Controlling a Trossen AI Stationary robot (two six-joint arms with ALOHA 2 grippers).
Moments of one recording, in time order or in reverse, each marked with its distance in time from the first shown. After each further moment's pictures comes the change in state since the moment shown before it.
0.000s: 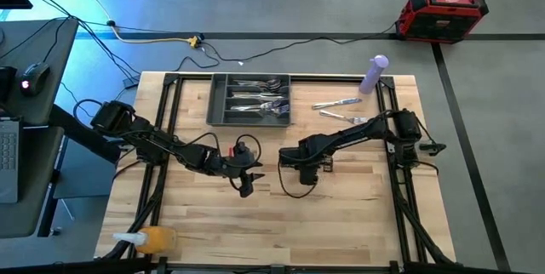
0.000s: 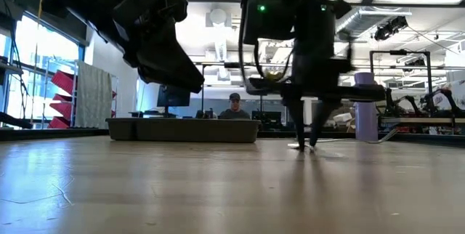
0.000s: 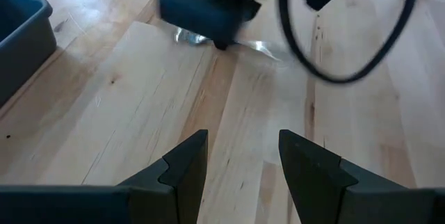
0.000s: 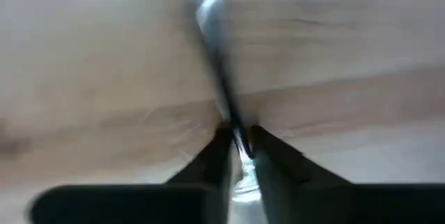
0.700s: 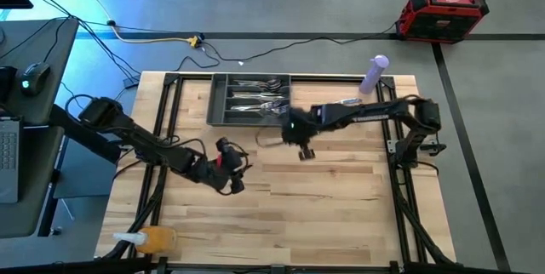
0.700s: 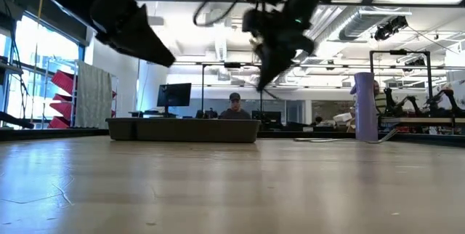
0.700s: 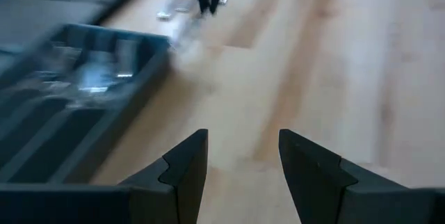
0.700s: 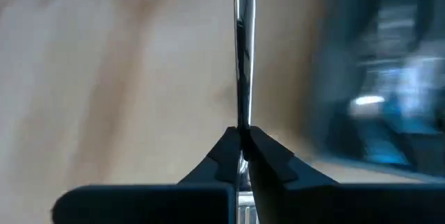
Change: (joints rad) left arm -0.154 -0.161 0.000 -0.289 -0.458 -0.031; right arm -0.227 -0.231 0.044 0.163 0.015 0.900
